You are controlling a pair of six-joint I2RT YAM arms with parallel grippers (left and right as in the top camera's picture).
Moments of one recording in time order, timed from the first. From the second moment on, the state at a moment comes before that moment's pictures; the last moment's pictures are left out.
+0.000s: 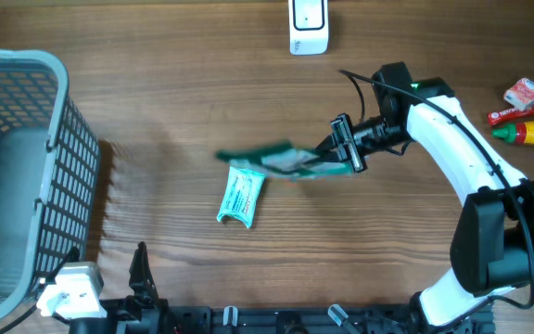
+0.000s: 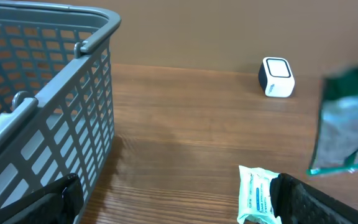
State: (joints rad) left arm -0.13 0.01 0.86 -1.12 -0.15 -0.11; right arm 0.20 1.80 1.31 -1.14 -1.15 1.08
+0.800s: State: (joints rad) left arm -0.13 0.01 0.86 -1.12 -0.15 -0.11; right arm 0.20 1.67 1.30 -0.36 -0.90 0.39
